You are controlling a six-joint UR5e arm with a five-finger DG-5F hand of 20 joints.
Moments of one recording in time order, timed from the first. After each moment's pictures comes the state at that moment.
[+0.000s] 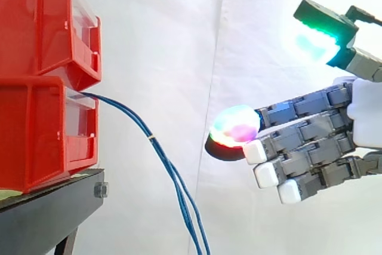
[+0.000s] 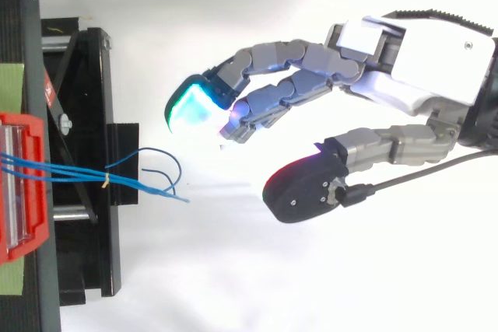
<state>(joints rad) 0.19 -2.11 -1.53 -2.54 -1.07 -0.17</state>
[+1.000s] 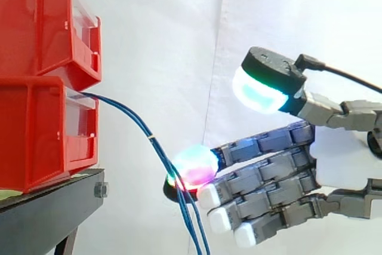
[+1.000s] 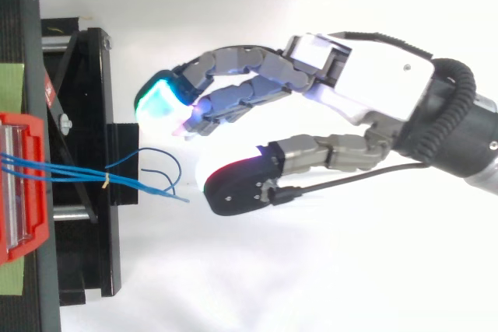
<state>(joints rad) 0.21 -2.24 -1.42 -2.50 -0.99 -0.22</state>
